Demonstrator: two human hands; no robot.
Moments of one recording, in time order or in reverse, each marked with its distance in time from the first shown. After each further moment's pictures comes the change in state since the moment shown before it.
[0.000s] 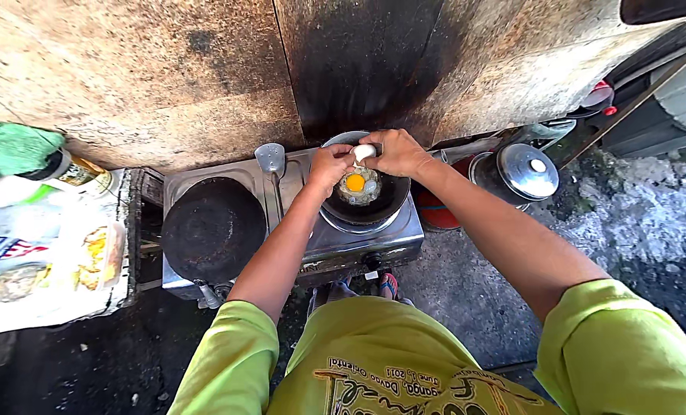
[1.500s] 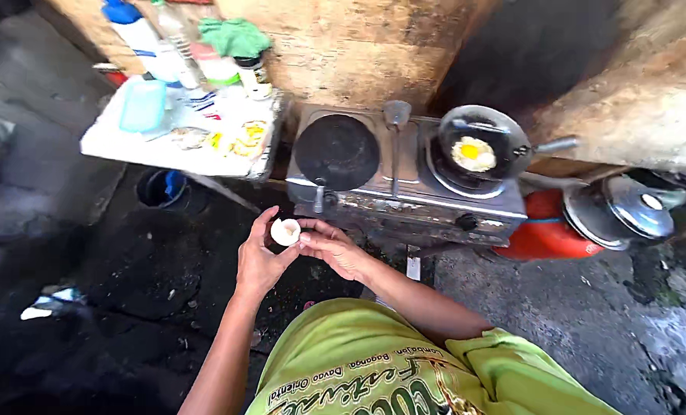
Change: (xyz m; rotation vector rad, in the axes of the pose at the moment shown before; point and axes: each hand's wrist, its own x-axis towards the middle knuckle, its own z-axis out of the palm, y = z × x) left_hand -0.492 -0.168 -0.271 0.381 0.665 0.298; right_hand -0.232 -0.327 0.347 1.366 -0.612 -0.121
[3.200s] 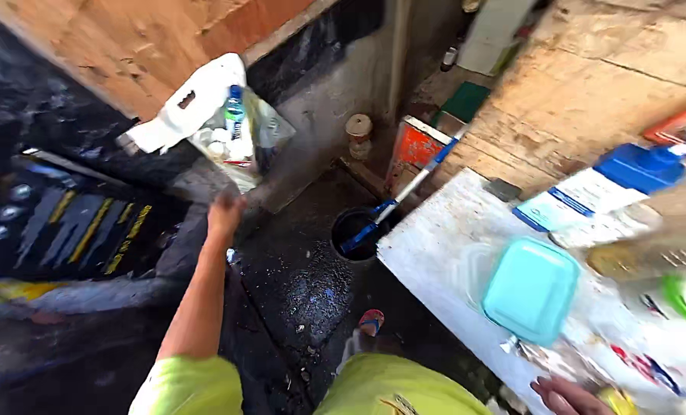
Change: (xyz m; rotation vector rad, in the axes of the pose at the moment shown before) left_hand 0.340 -0.475 -0.805 0.234 0.566 -0.735; right_hand 0.483 0.005 0.268 -0.646 0.263 -0.140
